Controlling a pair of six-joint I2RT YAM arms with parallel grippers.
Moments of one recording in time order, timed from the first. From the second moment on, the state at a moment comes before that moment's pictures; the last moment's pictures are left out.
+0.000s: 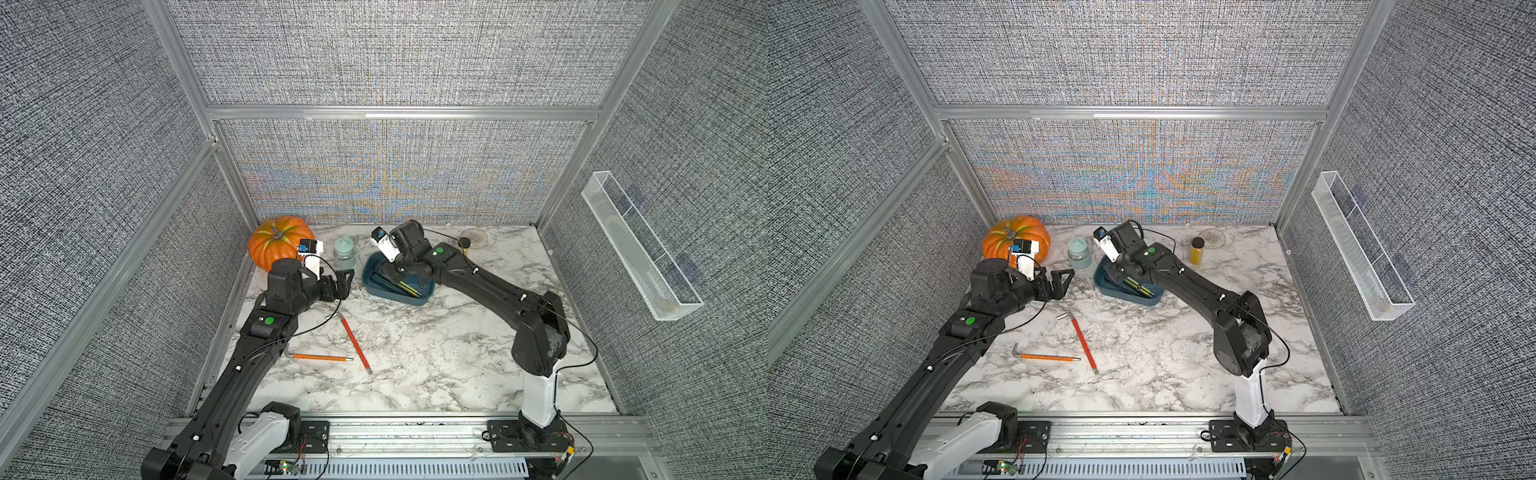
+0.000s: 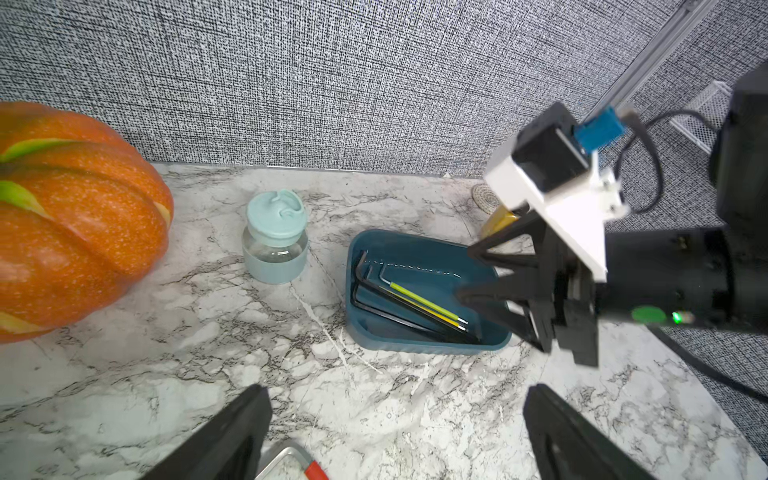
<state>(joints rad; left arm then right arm) -0.28 0.98 0.88 -0.30 0.24 -0.26 0.77 1.94 1.75 -0.61 0.04 -0.13</state>
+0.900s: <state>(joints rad) -0.28 0.81 0.83 -0.20 0.13 -0.29 1.09 2.16 1.66 -0.59 -0.03 0.23</state>
